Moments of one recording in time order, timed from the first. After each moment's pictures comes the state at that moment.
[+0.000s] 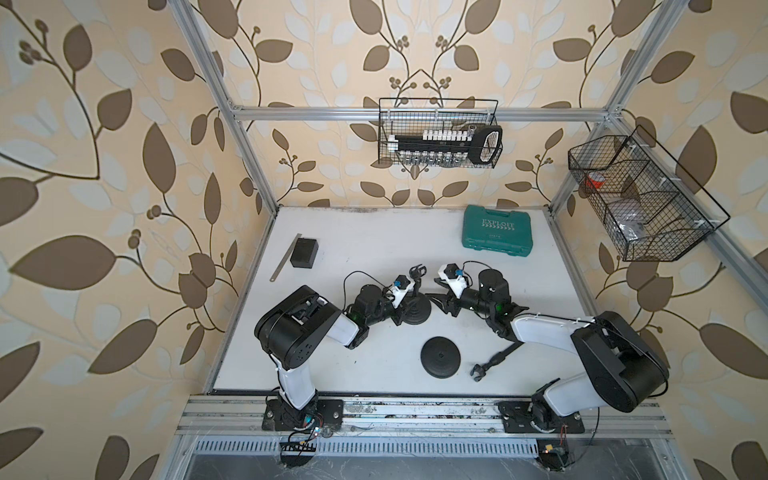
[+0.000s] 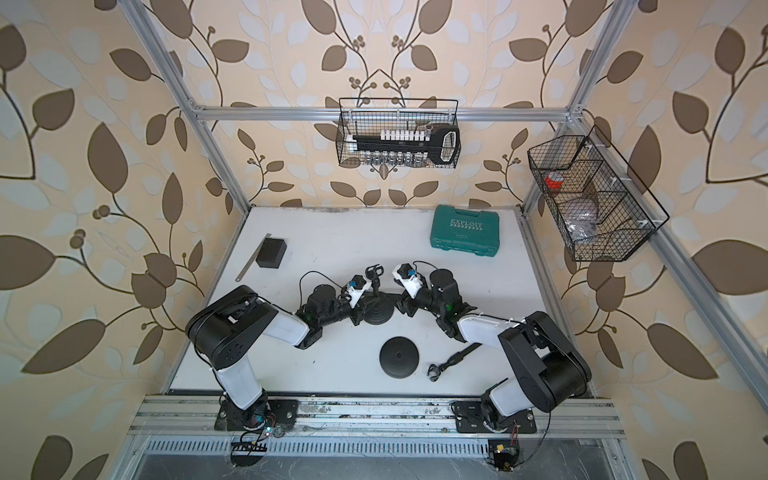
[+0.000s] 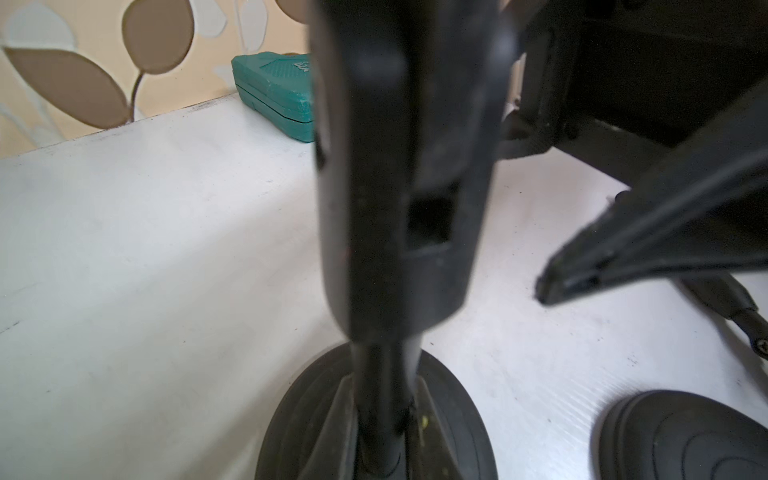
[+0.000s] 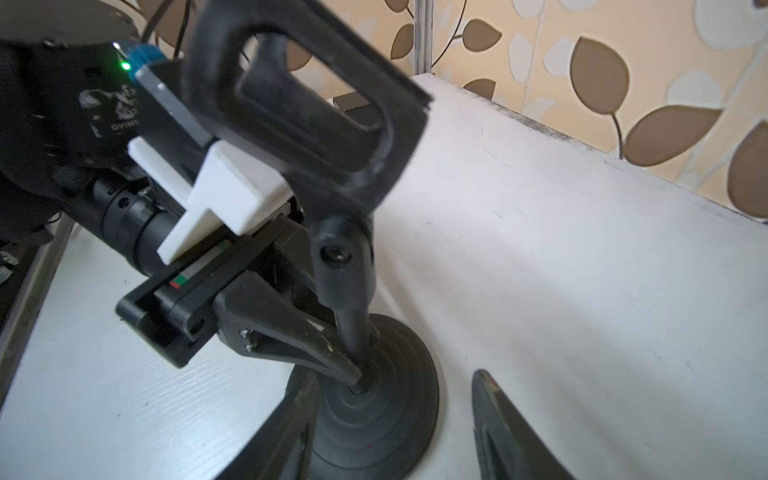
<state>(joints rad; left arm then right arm) -0.60 1.78 0.48 0.99 0.38 0.05 0.44 1.49 0.56 0.54 -0.54 -0.16</state>
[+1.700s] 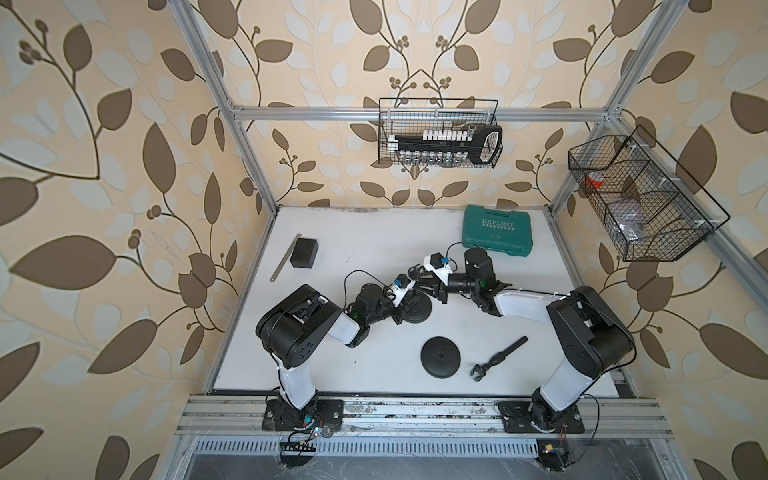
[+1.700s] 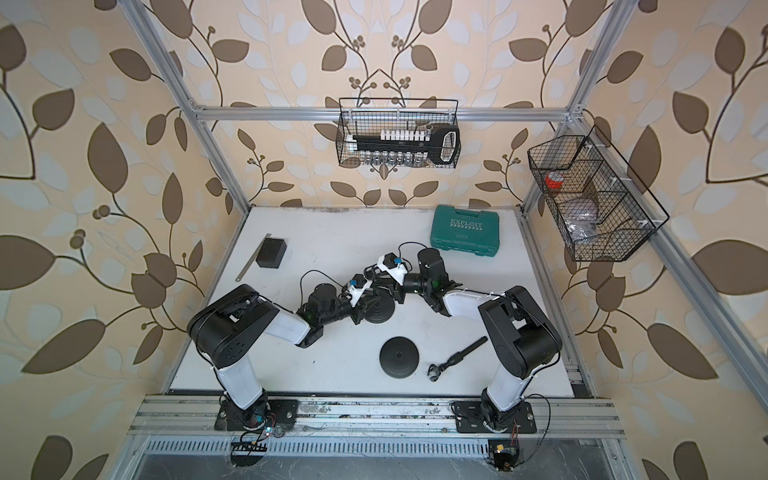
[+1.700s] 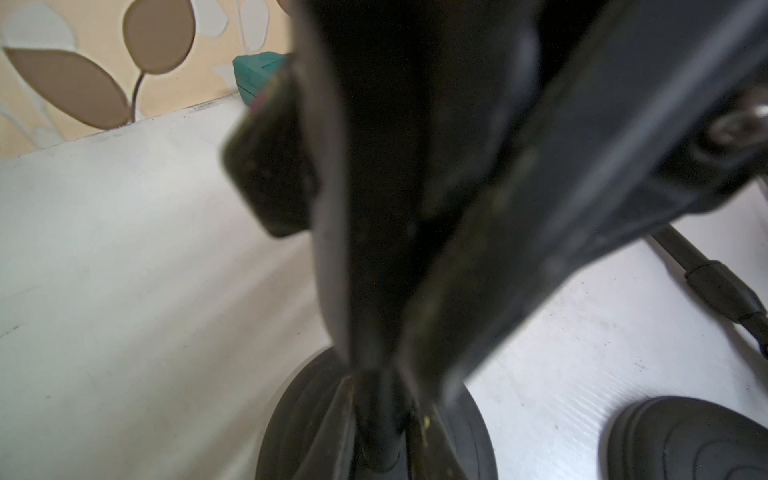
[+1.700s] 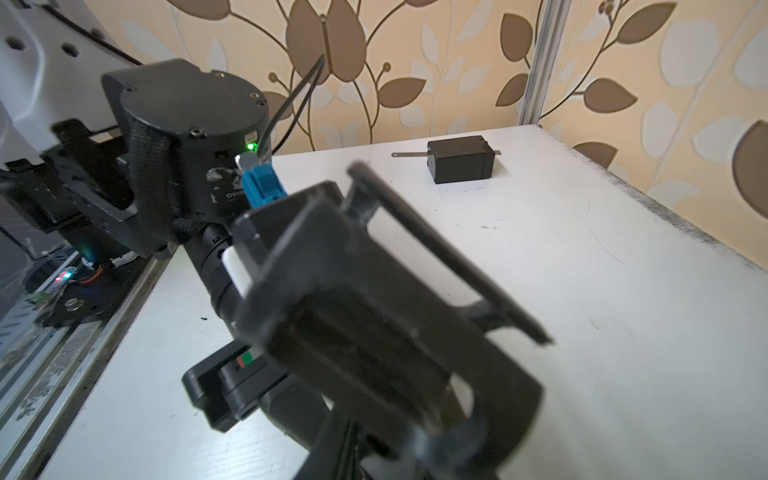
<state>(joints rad) -0.60 1.79 0.50 0.98 0.38 0.05 0.48 1.69 0.76 0.60 -0.75 -0.23</state>
